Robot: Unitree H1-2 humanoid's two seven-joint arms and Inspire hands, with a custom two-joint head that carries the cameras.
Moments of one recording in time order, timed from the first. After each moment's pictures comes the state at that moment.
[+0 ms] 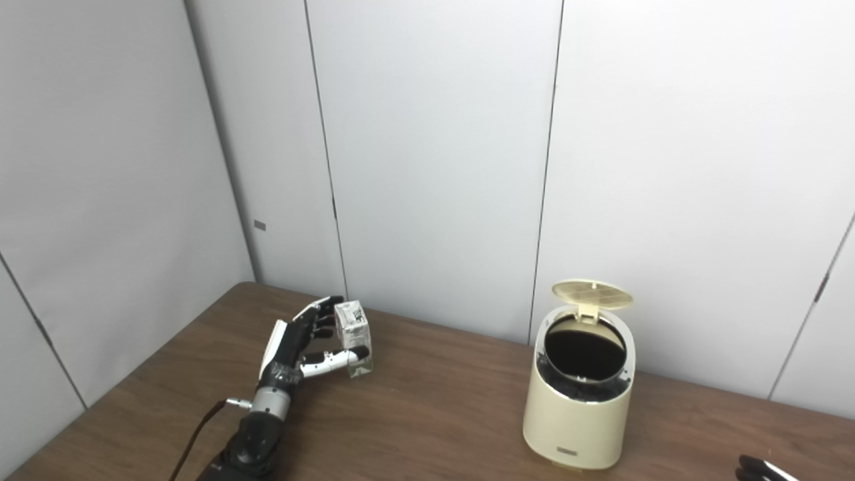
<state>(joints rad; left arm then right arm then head) -0.48 0.36 0.13 0.77 0.10 -0.43 0.23 -0.09 -0.27 -0.06 -0.15 -0.09 0.10 0.13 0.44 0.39</state>
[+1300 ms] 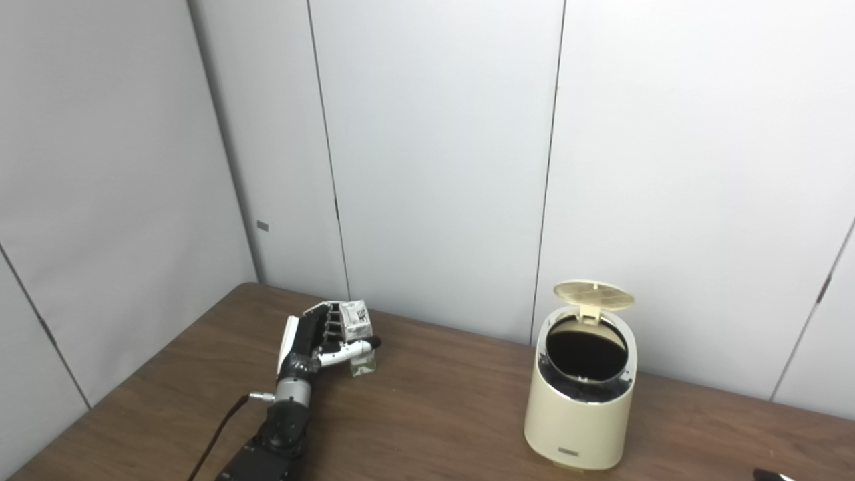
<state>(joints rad) -0.61 0.31 0.11 0.96 0.09 -0.44 0.39 -0.06 -0.30 -0.08 -0.18 -0.07 0.11 0.15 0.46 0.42</state>
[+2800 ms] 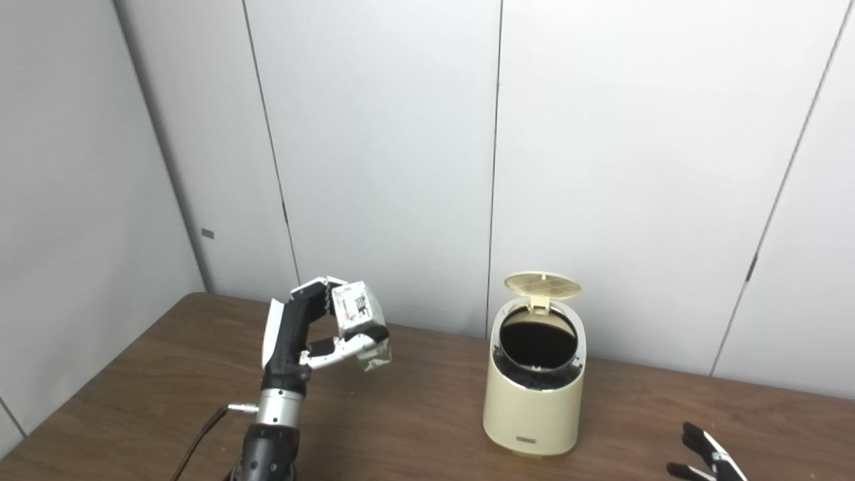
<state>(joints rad) -0.40 0.16 0.06 0.23 0.19 -0.37 0.29 -0.08 -0.22 -0.03 -0.17 -0.11 0.11 0.13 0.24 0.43</state>
